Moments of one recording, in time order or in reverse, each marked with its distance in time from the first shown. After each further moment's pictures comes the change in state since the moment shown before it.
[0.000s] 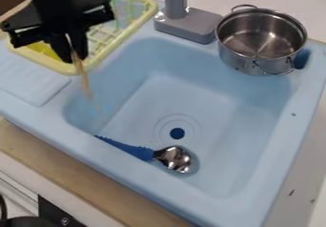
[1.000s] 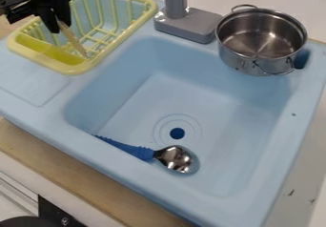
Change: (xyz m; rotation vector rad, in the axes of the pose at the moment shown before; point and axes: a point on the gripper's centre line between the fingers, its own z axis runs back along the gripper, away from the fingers) arm 0.065 0.010 -0.035 0.059 -0.030 0.213
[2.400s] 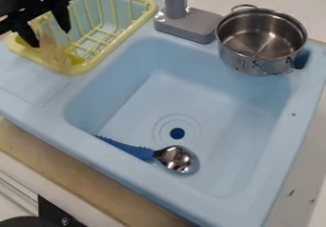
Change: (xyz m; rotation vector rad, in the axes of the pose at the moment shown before) arm 0.006 0.011 -0.012 -0.056 0.061 -0.019
